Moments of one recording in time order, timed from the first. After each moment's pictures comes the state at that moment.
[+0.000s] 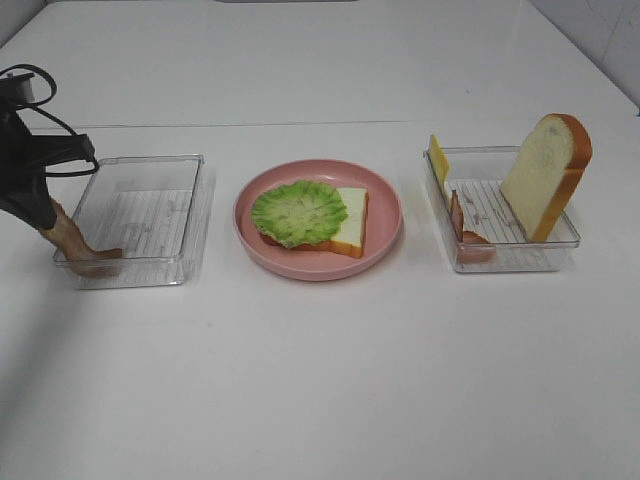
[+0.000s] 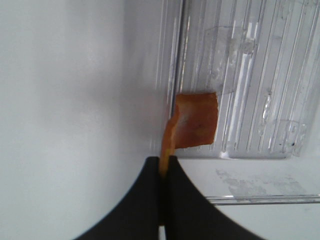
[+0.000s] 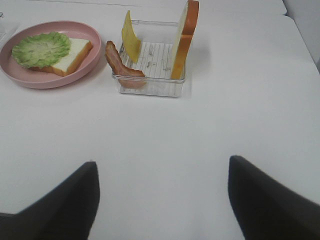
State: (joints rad) left arm -0.01 1.99 -1.39 -0.19 0.91 -0.11; right arm 0.04 -0.01 -0.51 0.10 1.07 -0.11
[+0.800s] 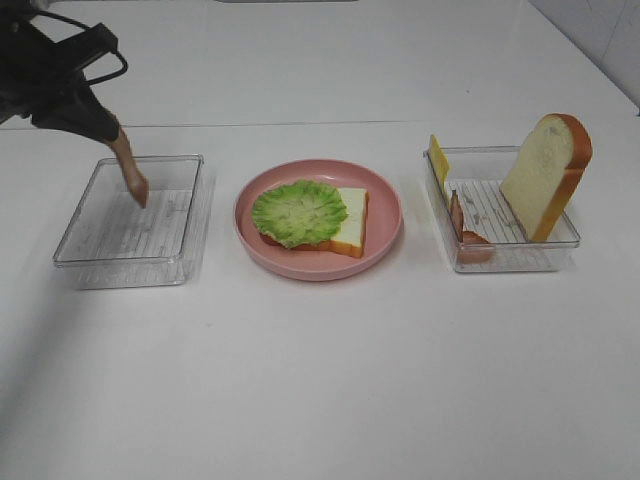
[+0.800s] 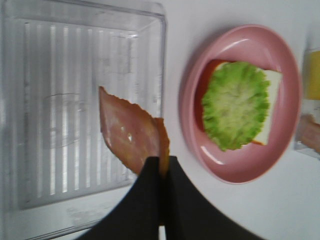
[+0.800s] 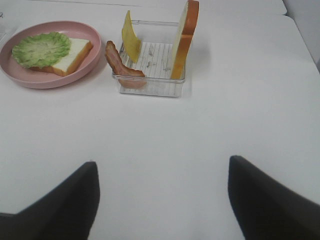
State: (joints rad) left arm -0.01 1.93 -1.48 -0.64 0.90 0.12; right arm 0.04 -0.01 -0.51 0.10 1.07 -0.11
